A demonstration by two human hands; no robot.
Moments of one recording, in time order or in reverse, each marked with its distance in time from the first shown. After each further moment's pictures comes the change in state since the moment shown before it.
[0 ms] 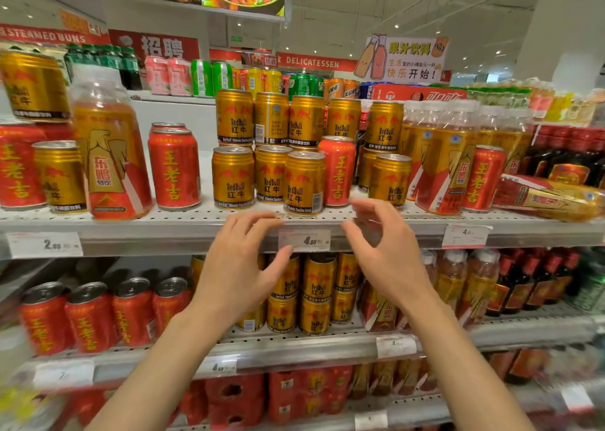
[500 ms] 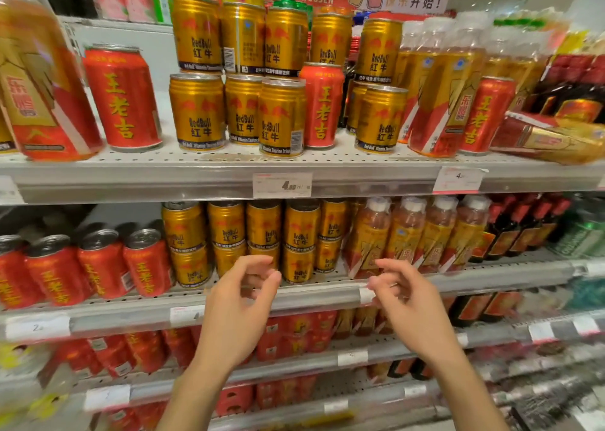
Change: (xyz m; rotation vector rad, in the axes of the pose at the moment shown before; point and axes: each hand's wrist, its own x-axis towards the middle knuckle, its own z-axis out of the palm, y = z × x) left_hand -0.106 0.030 0.052 -0.534 -0.095 -0.576; right_hand -0.123 0.092 -0.017 0.069 -0.156 0.509
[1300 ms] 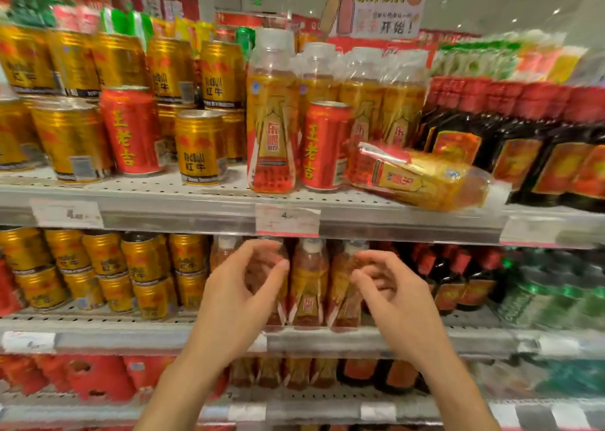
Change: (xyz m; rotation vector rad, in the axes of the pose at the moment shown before) left_hand 0.034 0.144 0.267 0.077 0.093 0.094; right_hand 0.135 0.093 -0.225 0.086 -0.113 -0.221
